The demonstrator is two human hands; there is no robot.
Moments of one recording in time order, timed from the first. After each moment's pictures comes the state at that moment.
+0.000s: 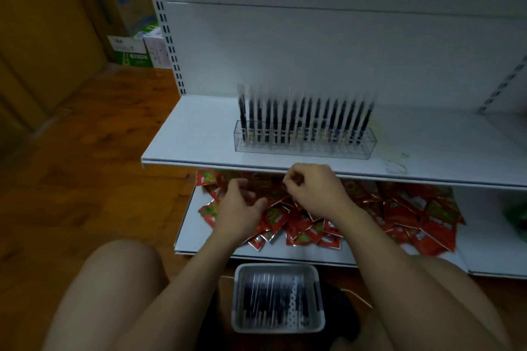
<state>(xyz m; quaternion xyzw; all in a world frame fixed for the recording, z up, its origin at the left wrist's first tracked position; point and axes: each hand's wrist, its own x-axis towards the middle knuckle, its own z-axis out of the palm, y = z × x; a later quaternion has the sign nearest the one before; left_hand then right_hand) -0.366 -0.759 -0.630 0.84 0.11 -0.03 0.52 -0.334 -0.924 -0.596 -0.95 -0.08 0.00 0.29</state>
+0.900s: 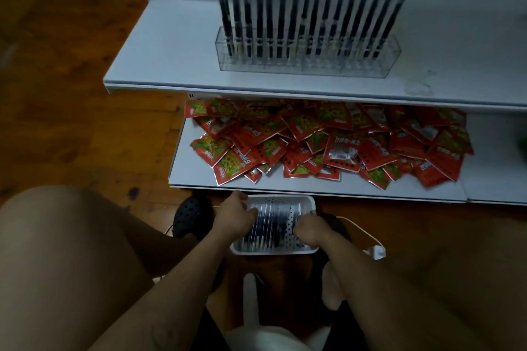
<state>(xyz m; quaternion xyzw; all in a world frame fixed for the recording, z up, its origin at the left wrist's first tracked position) -0.421 -0.759 -0.774 0.87 0.17 -0.26 0.39 -0.421 -0.950 -0.845 -0.88 0.13 0.40 0.23</state>
